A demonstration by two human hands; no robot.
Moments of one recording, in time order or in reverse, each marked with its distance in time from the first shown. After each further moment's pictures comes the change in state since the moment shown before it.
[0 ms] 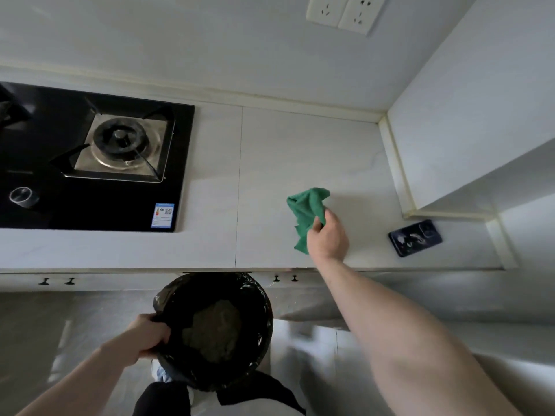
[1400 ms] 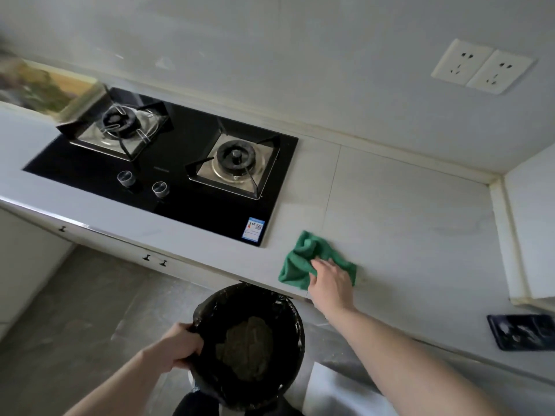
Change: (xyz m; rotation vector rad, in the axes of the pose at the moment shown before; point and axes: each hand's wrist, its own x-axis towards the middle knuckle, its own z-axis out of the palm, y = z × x) left_hand -0.018 -0.041 -0.046 -0.212 0.043 -0.065; right_hand -0.069 -0.071 0.081 -0.295 -0.447 -0.629
